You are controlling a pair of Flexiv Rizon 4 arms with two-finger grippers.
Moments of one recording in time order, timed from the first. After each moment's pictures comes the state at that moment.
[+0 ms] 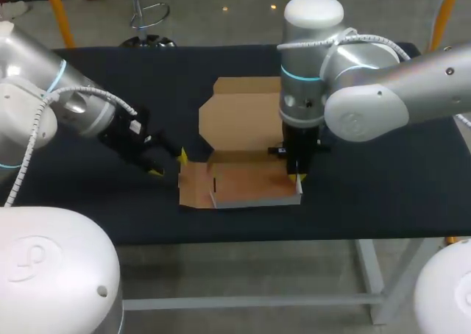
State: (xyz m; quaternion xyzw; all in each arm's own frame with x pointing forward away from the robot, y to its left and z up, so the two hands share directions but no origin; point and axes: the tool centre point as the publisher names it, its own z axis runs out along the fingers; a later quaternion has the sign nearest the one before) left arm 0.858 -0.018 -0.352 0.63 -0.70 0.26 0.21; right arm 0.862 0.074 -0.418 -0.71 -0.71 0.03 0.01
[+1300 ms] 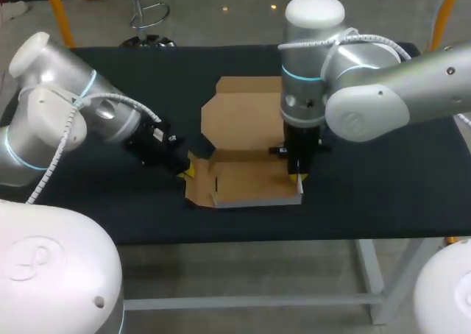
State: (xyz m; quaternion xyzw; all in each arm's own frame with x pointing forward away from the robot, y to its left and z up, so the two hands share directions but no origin) left arm 0.860 -0.057 -0.381 0.65 -0.69 0.23 0.22; right arm 0.863 0.072 -0.417 -0.71 -0.71 0.03 0.01
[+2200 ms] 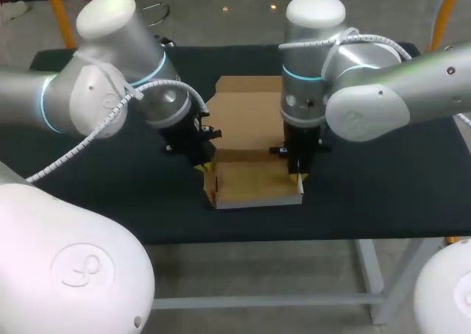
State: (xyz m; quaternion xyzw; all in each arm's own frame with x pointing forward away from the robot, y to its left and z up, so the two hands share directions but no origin) left arm 0.857 -0.092 -0.352 0.71 -0.68 0.14 0.08; right arm 0.863 0.071 -0.417 -0.71 -0.71 0.03 0.01
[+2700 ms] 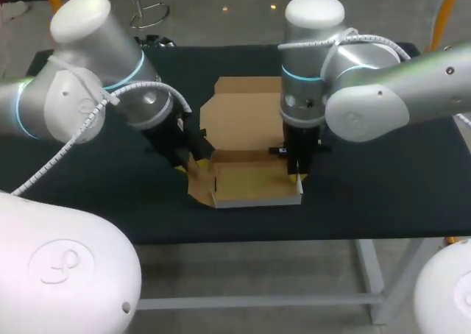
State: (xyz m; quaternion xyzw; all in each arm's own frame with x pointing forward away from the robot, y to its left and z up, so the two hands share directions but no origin) left arm 0.852 -0.059 -0.342 0.71 -0.68 0.16 0.09; right arm 0.862 0.073 -0.417 -0.71 -0.71 0.03 0.01
